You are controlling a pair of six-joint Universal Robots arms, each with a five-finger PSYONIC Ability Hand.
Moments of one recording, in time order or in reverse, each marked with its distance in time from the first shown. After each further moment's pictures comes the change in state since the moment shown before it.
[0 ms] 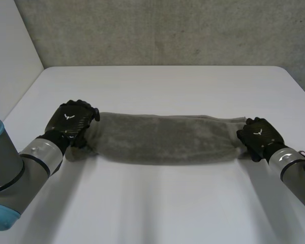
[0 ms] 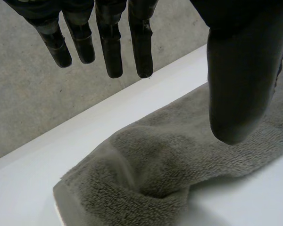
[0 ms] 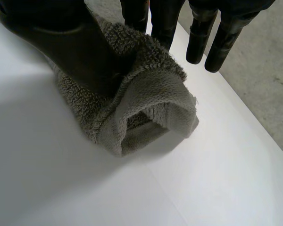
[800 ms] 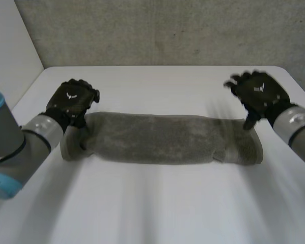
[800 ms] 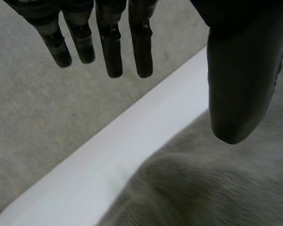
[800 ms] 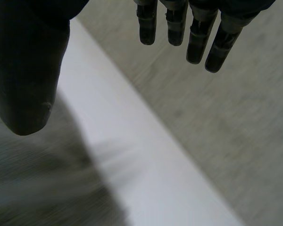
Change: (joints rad) left arm 0.004 -0.065 0.191 -0.070 0.030 0.127; right arm 0.090 -0.224 -0.175 0.189 -0.040 0.159; left_hand 0.000 0.000 0.000 0.000 -0.001; right_hand -1.048 -1.025 0.000 0.000 -1.078
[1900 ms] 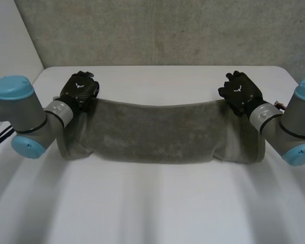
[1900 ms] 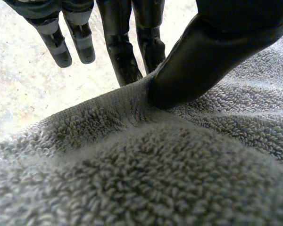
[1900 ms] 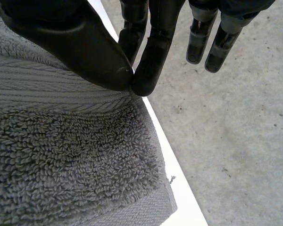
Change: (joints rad) left arm 0.065 -0.518 0.548 0.032 0.115 0.015; right arm 0.029 0.468 -0.391 -0.139 -0.022 -0.219; left_hand 0.767 0.832 0.000 0.000 0.871; right_hand 1.065 1.092 0.000 0.000 1.120
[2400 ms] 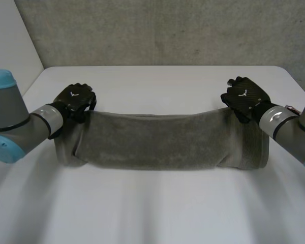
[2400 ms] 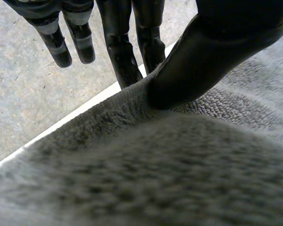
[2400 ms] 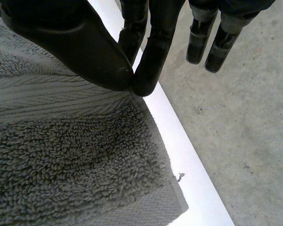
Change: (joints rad) left arm 0.048 0.117 -0.095 -0.210 0.077 0.002; right arm -0.025 -0.176 0.144 0.148 -0.052 -0.005; left_hand 0.000 0.000 0.000 0.000 0.000; right_hand 0.001 0.000 0.000 0.000 0.000
